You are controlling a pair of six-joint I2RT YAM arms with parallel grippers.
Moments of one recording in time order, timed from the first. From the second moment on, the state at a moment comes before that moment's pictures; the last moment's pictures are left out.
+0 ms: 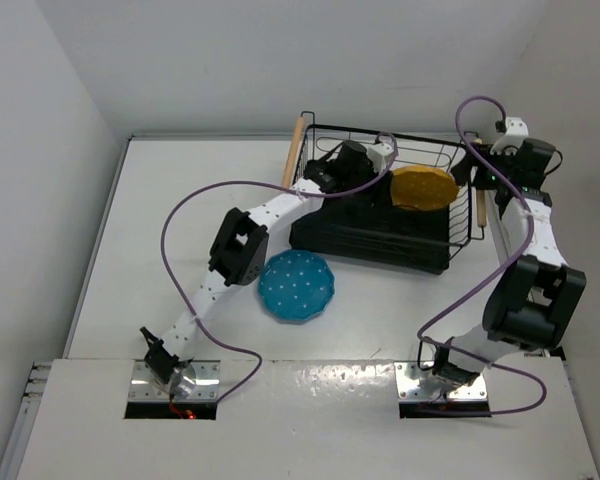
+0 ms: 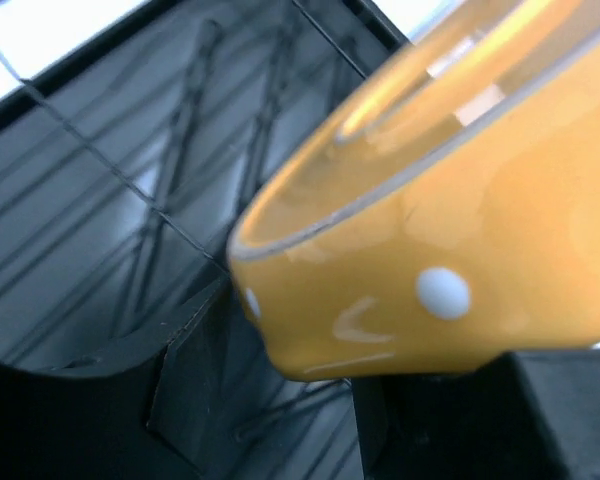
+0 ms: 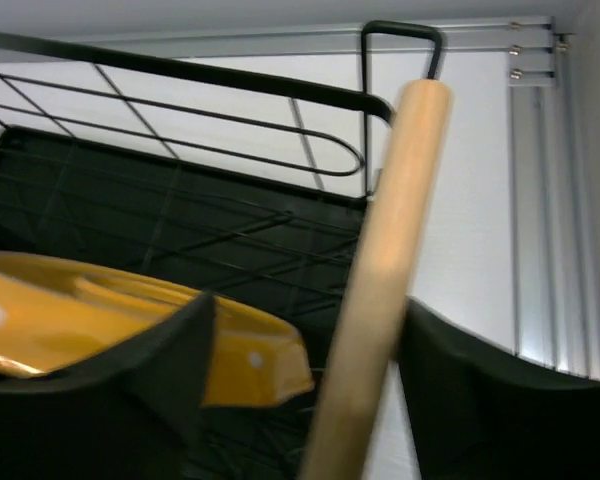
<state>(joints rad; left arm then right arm) -0.73 2.57 2.35 -0.26 0.40 -0.13 -0.37 1.56 1.17 -0.08 -0.50 -0.06</state>
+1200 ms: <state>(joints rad) -0.70 2.57 2.37 -0.25 0.31 -0.08 -0.33 1.70 1.24 0.01 -0.59 0.10</state>
